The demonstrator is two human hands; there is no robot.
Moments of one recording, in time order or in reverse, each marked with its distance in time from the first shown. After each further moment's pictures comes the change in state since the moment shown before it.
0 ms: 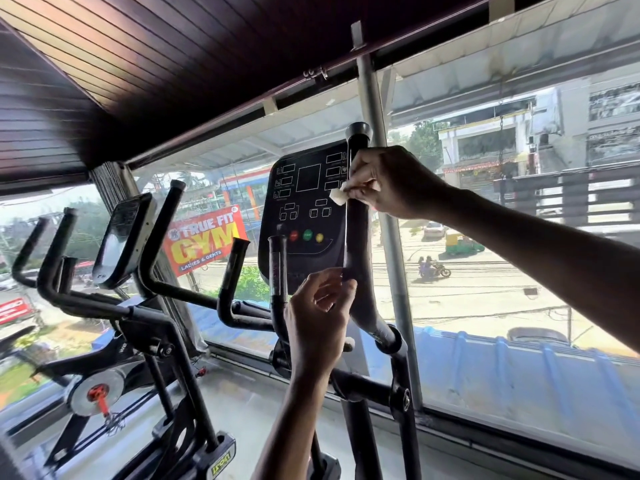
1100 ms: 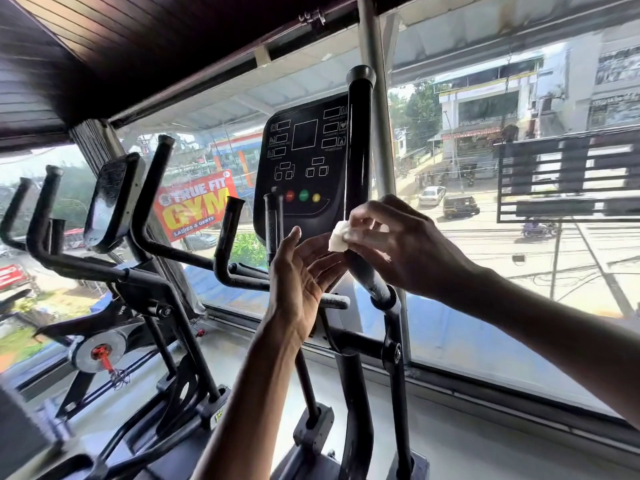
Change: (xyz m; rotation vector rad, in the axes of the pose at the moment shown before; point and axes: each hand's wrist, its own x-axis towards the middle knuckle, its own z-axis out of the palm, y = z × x) left_hand 0.005 -0.001 -0.028 -0.653 -0.245 -0.522; right_hand -0.120 -0.070 0.043 -0.113 0.068 -0.135
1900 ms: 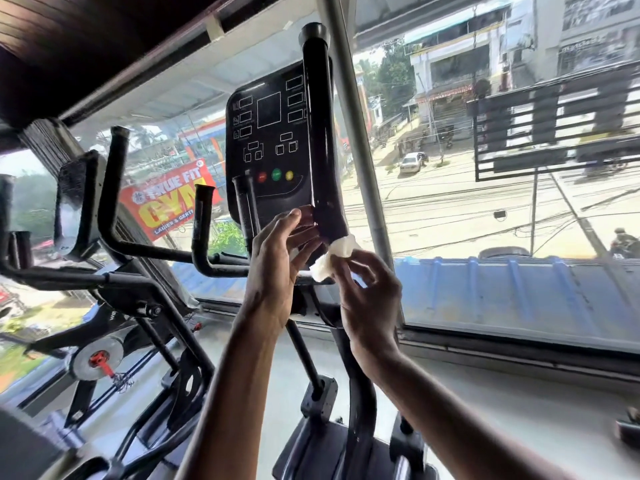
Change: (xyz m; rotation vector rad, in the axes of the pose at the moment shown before) left_hand -0.008 0.000 0.011 0.251 -0.006 0.117; right_hand -0.045 -0.105 0.080 0.865 0.729 1.310
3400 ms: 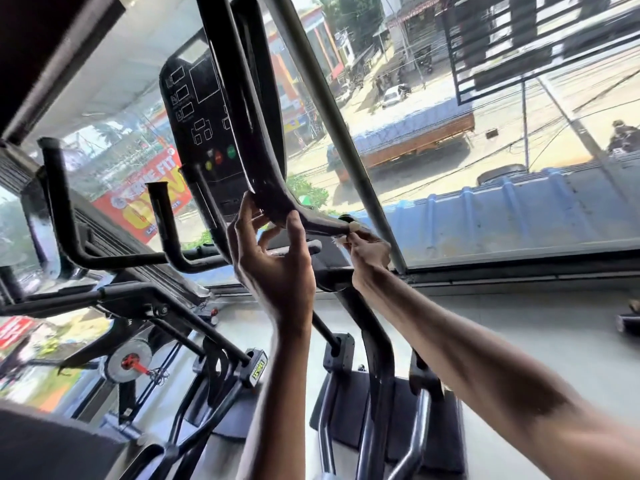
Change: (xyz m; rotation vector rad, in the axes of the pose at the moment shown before) left_hand -0.003 -0.070 0.034 0.569 0.381 0.654; right_hand 0.082 0.100 -0.018 0.258 0.327 0.750
